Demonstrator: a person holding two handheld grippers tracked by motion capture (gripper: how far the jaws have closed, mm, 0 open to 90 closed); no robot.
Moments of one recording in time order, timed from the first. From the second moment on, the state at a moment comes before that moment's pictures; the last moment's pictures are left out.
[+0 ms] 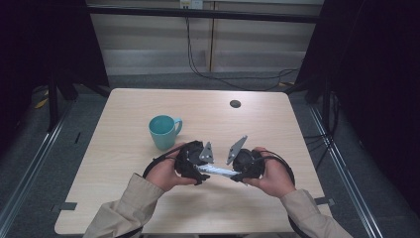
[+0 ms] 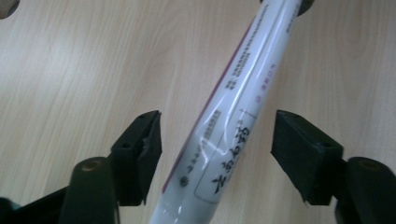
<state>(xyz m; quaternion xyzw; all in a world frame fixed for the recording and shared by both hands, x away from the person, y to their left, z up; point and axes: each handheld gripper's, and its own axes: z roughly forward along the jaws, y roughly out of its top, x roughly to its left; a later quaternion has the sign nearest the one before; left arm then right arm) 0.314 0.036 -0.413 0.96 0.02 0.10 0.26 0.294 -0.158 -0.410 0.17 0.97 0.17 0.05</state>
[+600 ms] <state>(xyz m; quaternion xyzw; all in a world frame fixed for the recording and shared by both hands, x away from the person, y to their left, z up) 0.311 0.028 -0.421 0.96 -0.02 0.11 0.24 0.296 -0.150 -0.409 0.17 0.97 0.18 0.04</state>
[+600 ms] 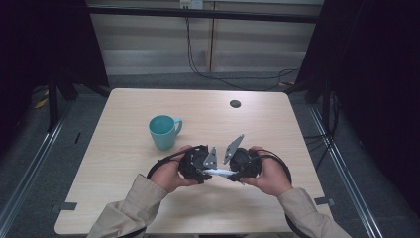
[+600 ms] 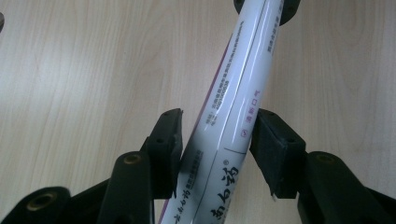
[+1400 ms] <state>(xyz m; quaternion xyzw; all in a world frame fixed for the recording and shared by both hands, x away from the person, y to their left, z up) 0.307 0.037 -0.422 0.97 0.01 0.09 0.24 0.300 -0.157 -0.409 0.20 0.95 0.22 0.06</state>
